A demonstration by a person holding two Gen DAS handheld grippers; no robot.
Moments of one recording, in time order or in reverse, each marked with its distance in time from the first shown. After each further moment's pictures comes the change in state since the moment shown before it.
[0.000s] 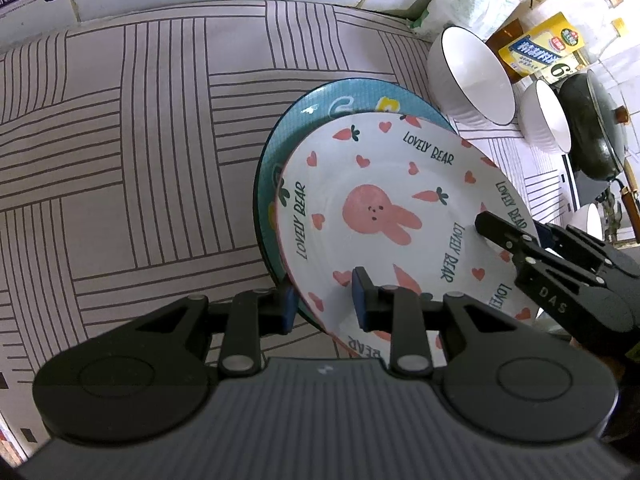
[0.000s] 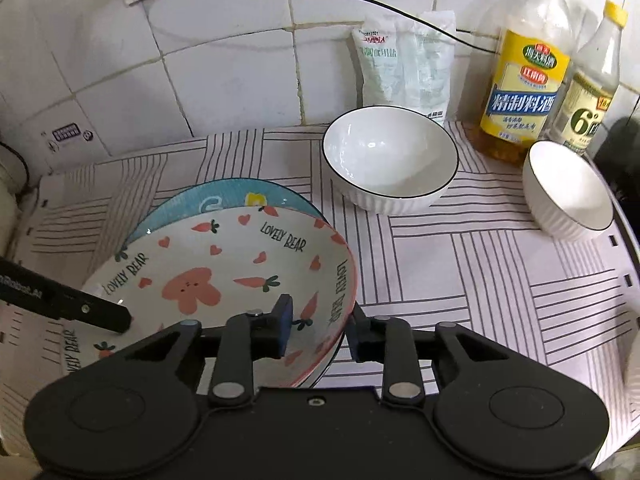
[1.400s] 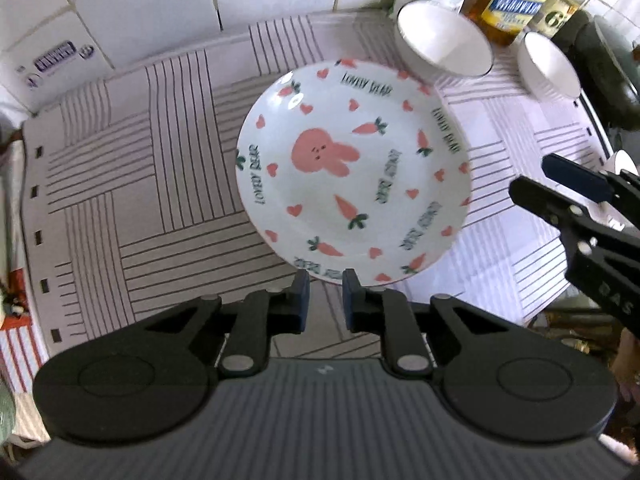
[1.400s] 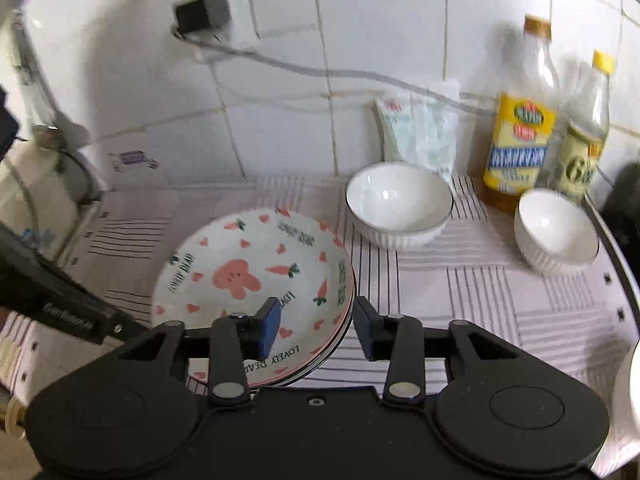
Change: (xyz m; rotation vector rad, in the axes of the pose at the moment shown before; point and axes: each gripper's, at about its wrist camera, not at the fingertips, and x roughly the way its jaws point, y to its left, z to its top) left arm -0.038 -0.089 -0.046 0.102 -0.060 0.268; right arm -0.081 -0.031 -0.022 -0.109 -0.198 0.175
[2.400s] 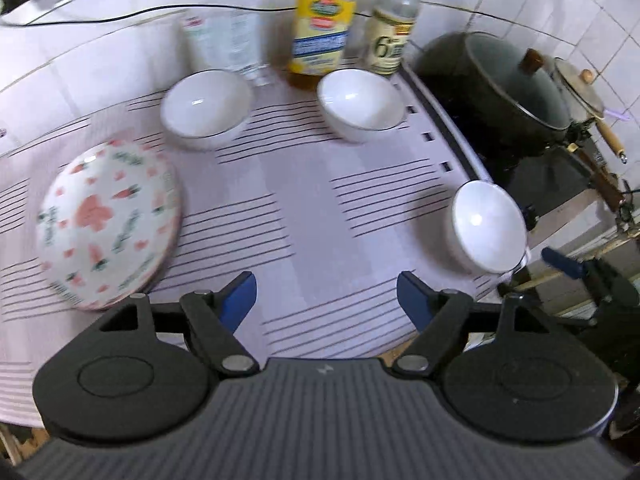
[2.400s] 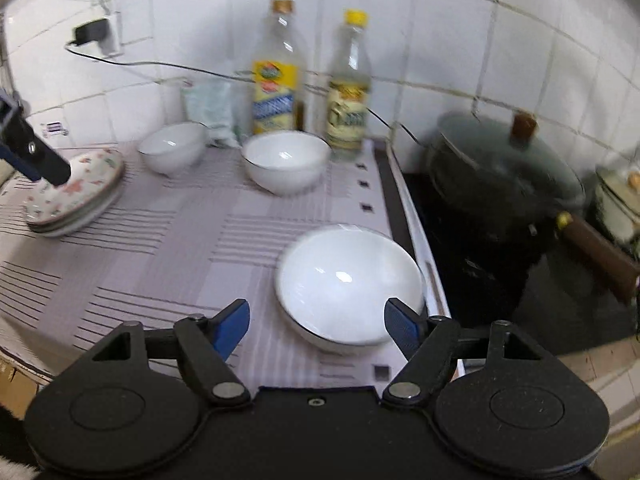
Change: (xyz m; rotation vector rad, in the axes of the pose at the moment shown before) left arm -0.021 -0.260 0.003 0.031 -0.214 -0.078; right arm -0.103 -0.247 -0.136 -0.029 -0.027 -0.213
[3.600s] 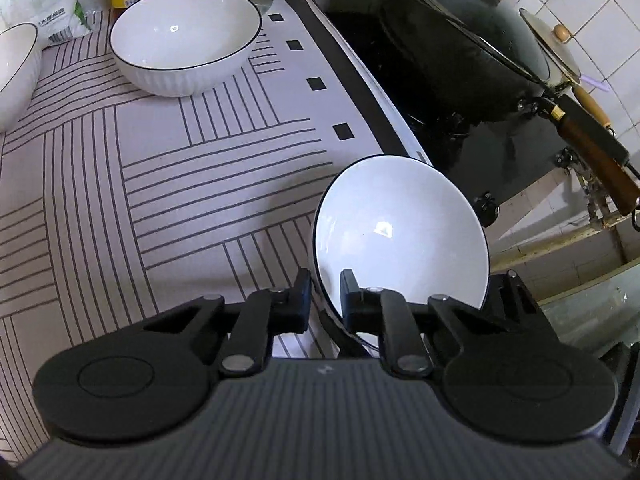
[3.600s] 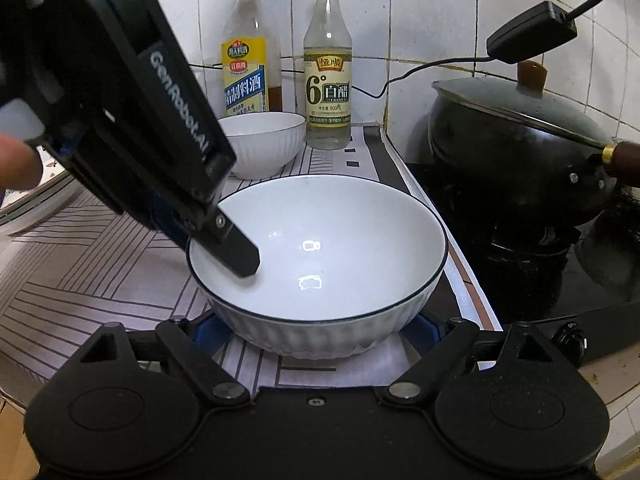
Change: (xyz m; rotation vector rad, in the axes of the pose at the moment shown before) left arm 0.159 -0.100 0.020 0.016 0.096 -0.169; right arm 0.085 -0.019 -0.048 0.040 -0.164 0.055
